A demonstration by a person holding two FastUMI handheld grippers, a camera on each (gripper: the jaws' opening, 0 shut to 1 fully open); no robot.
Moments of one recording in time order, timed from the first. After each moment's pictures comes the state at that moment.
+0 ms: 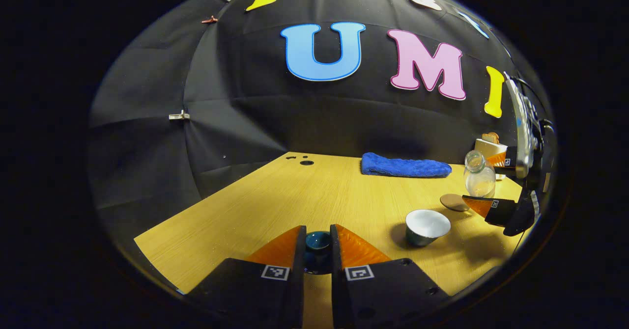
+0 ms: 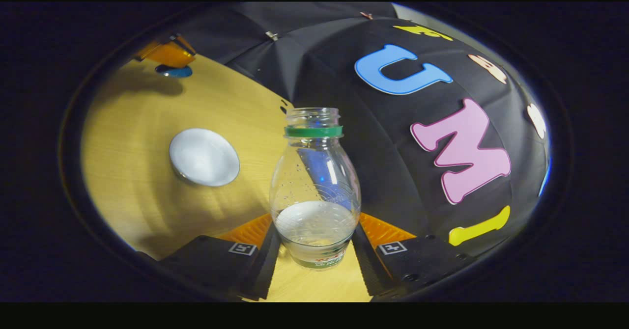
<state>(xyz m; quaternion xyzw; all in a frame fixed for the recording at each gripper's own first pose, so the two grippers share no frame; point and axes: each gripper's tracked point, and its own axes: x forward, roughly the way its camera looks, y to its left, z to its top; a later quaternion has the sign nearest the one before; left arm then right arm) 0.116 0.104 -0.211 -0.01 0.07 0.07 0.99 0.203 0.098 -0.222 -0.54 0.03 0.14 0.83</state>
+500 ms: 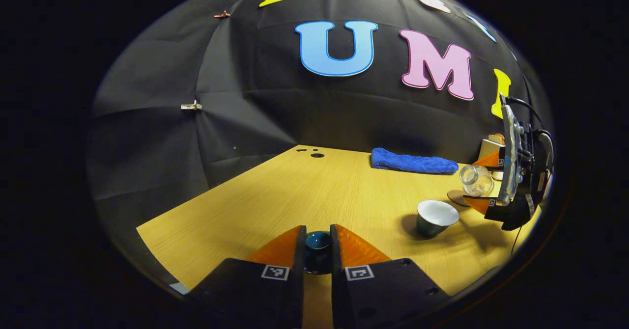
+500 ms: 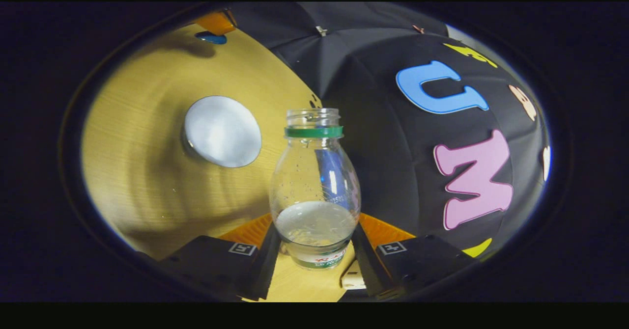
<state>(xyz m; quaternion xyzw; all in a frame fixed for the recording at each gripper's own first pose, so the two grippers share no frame) 0.102 0.119 -0.230 -0.03 0.08 0.09 0.99 0.220 0.104 -0.242 -0.62 0.02 0.18 0.76</state>
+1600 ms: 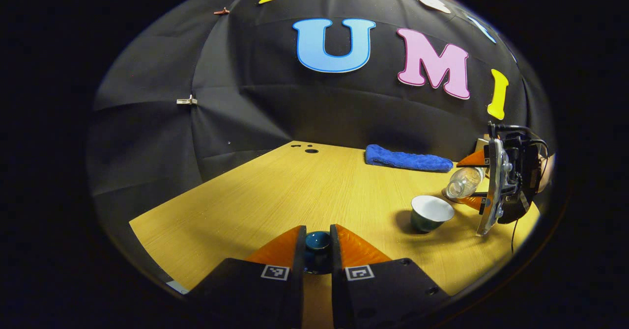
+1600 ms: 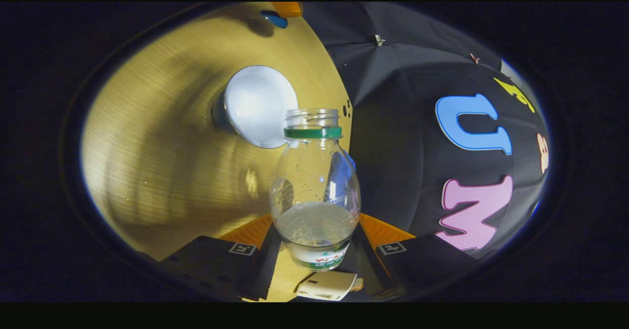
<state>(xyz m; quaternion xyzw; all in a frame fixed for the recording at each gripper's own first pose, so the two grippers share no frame) 0.104 0.107 -0.240 -0.04 0.08 0.07 0.99 0.227 0.111 -0.251 -0.72 0.01 0.22 0.66</state>
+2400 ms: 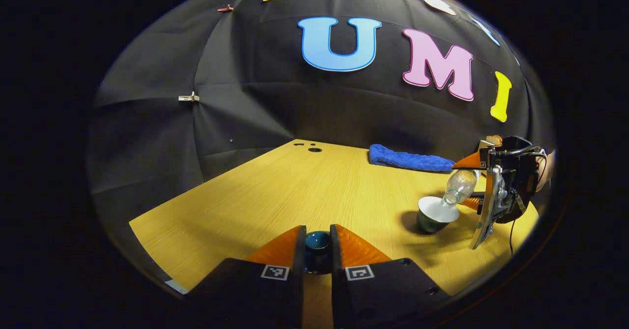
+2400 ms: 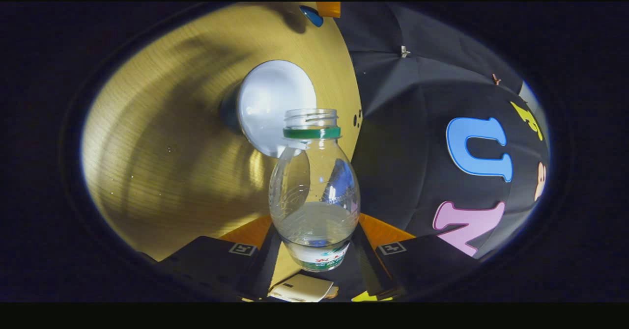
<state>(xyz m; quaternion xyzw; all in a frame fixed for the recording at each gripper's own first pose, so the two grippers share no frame) 0.106 0.121 -0.243 -0.05 0.09 0.08 0.99 0.236 0.129 -0.249 -0.77 -0.02 0.23 0.60</state>
